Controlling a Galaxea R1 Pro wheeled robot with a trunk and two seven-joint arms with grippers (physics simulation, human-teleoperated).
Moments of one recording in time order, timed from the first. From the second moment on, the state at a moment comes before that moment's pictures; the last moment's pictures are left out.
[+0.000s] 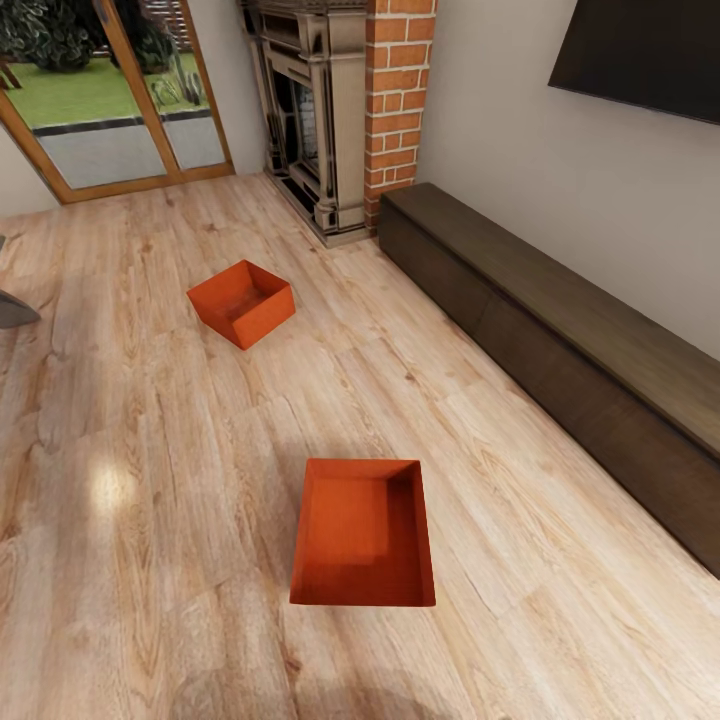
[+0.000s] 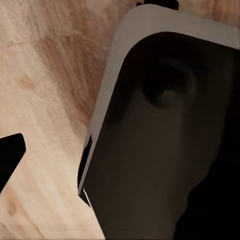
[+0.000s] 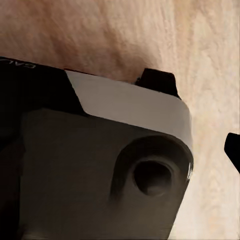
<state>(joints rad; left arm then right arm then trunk) -0.02 0.06 0.06 -0.57 0.29 0.21 0.03 -0.19 0.01 0.25 -0.52 -0.05 0.23 -0.06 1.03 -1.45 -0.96</state>
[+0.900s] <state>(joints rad) -0.65 -0.11 0.01 -0.35 0.02 0.26 0.13 -0.58 0.04 0.17 -0.30 -0.05 0.01 -0.09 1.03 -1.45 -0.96</state>
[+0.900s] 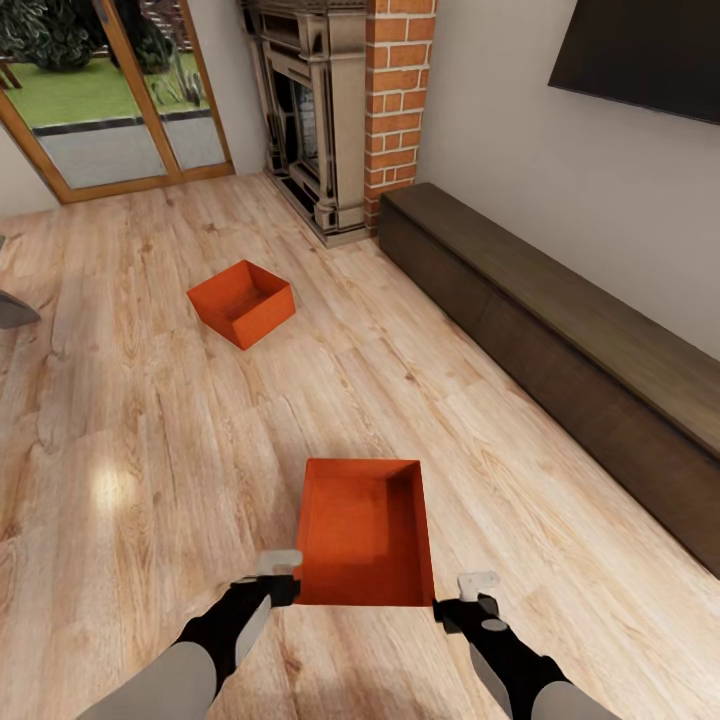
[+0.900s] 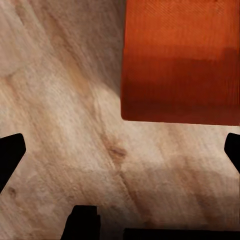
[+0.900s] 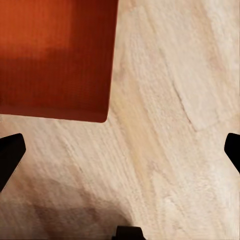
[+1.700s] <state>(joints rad) -0.65 -0.12 0.01 -0.39 0.00 0.22 0.13 -0.57 0.04 0.17 -0.29 -0.06 0.00 -0.09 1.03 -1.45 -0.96</state>
